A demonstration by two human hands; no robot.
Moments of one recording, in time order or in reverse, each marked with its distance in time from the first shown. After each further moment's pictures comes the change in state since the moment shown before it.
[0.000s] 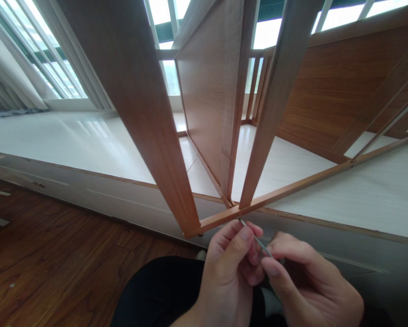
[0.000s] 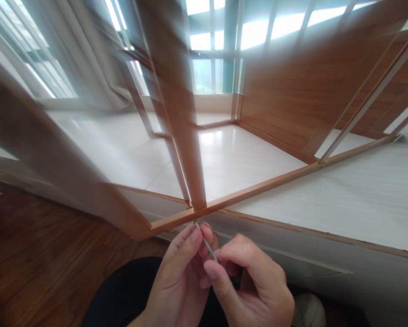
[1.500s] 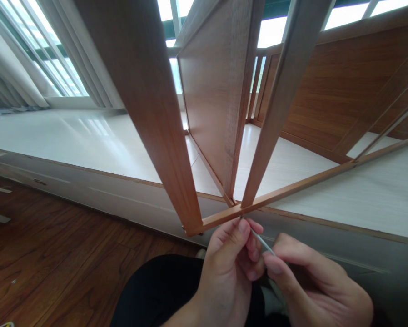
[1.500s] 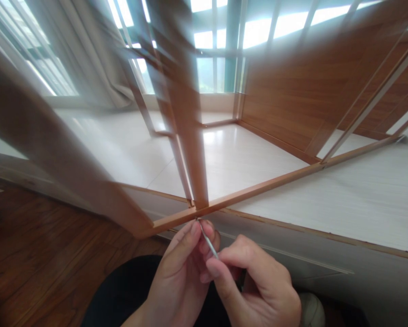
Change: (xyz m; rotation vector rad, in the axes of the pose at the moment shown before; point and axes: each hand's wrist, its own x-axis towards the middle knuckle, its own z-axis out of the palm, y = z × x) left_hand -0.003 0.011 0.004 0.036 0.033 -0.062; right_hand 0.003 -0.008 -0.004 -0.043 -0.029 0.042
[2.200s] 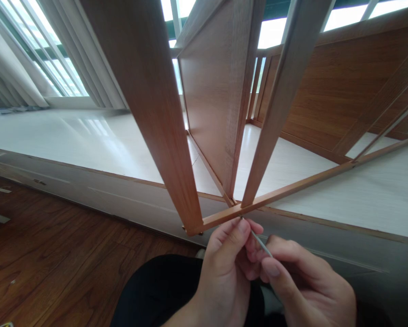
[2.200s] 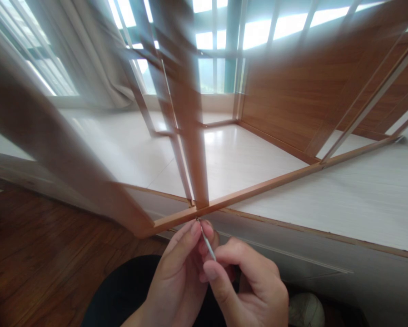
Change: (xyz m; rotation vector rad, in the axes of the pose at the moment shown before) left_hand -0.001 0.002 0.002 0.000 0.003 0.023; right_hand -0.006 0.000 0.003 0.005 -0.041 0.110
